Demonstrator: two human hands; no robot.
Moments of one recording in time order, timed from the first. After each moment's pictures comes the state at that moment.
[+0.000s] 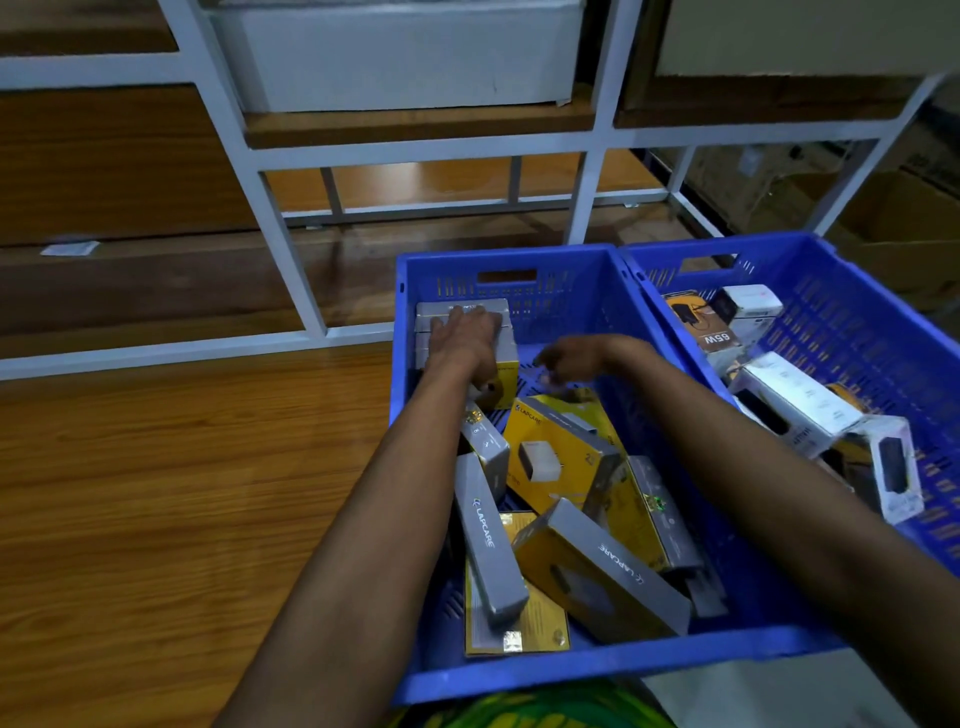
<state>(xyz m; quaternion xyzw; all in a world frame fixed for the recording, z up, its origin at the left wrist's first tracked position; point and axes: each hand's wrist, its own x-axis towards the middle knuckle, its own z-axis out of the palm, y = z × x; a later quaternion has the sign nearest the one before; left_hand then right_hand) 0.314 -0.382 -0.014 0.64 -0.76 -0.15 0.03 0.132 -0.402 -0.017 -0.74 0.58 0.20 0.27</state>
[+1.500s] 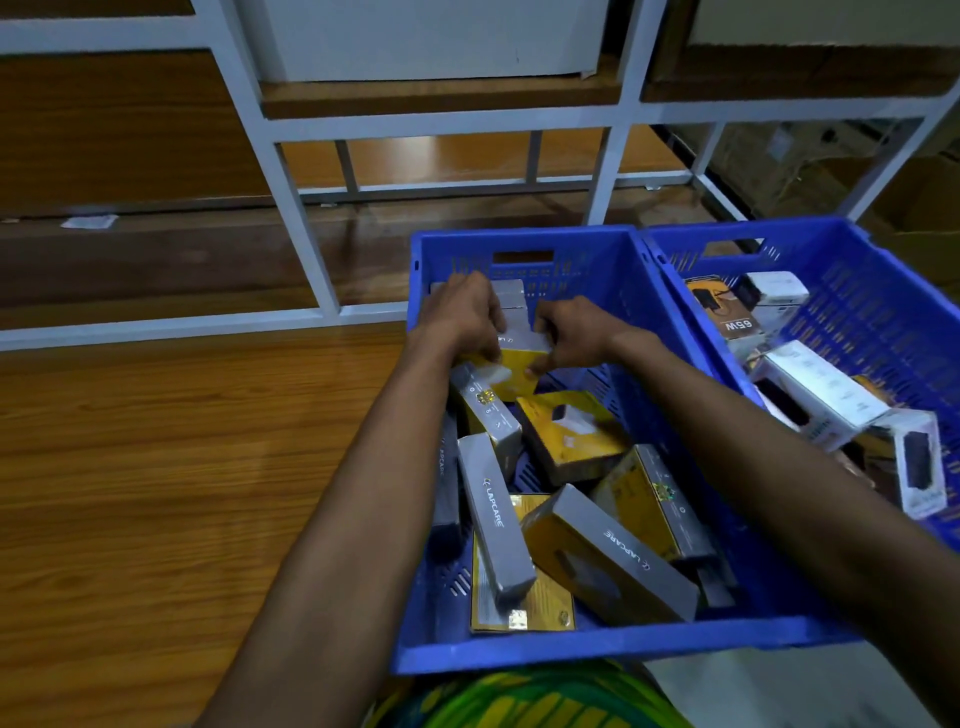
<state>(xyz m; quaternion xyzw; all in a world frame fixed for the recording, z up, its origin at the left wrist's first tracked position) 0.338 -0.365 0.014 0.66 -0.72 -0.18 0.11 0.147 -0.389 -0.016 -0.83 0.53 0.00 0.15</state>
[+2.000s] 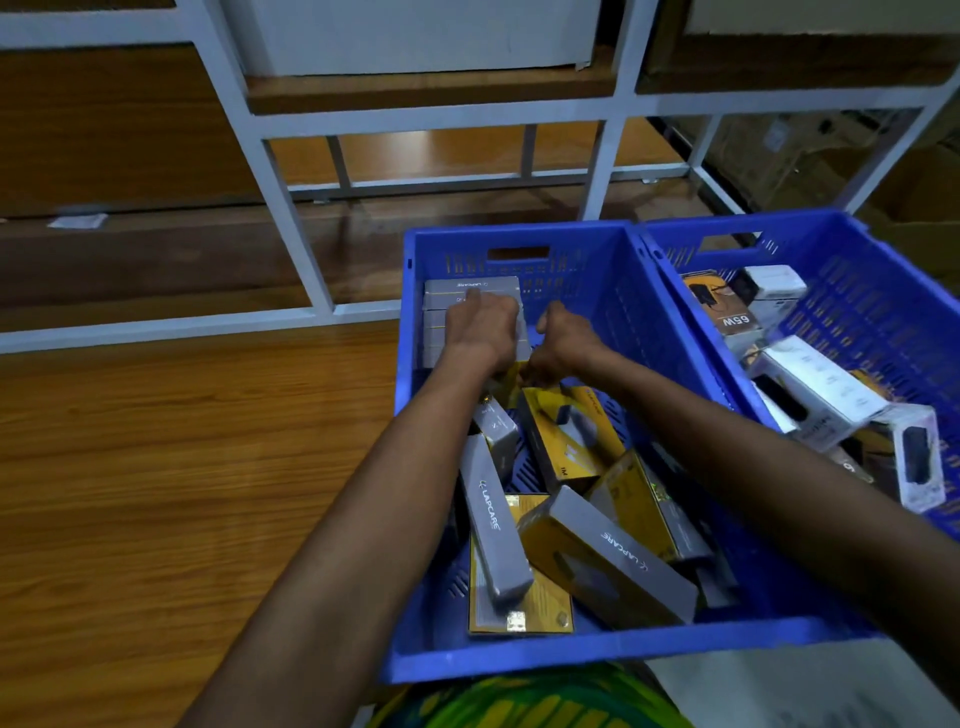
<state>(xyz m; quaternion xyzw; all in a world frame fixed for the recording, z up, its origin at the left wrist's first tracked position) 0.301 -0.359 -0.003 0.65 -0.76 -0.03 0.01 0.176 -0.368 -0.028 -0.64 0.71 -0.08 0.28</state>
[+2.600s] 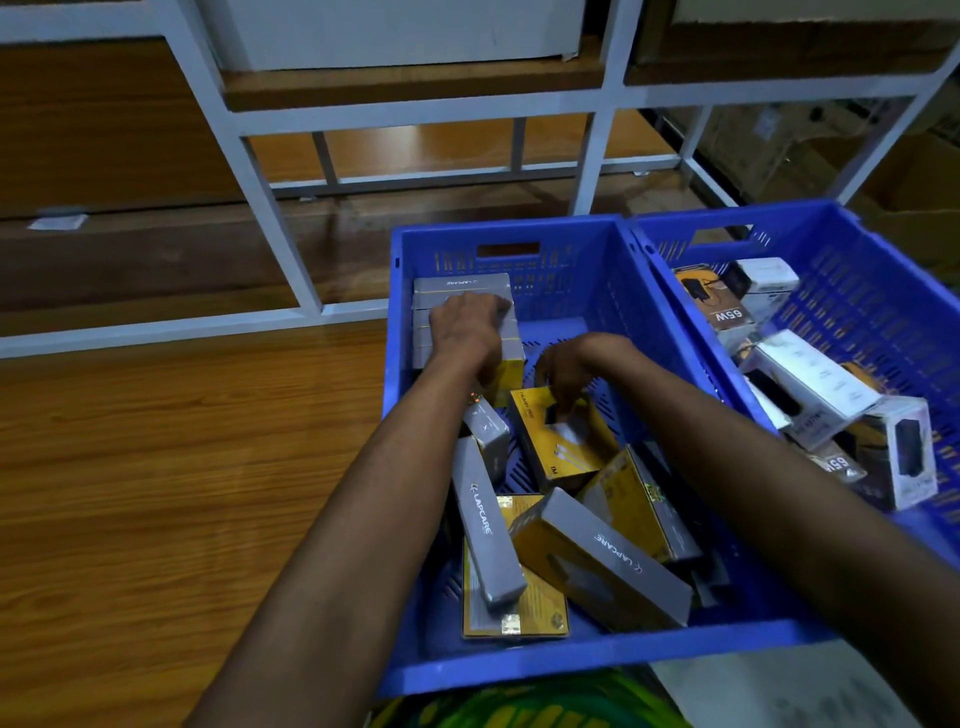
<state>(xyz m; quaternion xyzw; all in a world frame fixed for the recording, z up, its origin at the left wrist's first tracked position) 0.303 -0.371 -0.010 0.68 -0.73 -0.10 0.00 0.152 -0.382 -0.030 -0.76 0.50 0.34 0.23</state>
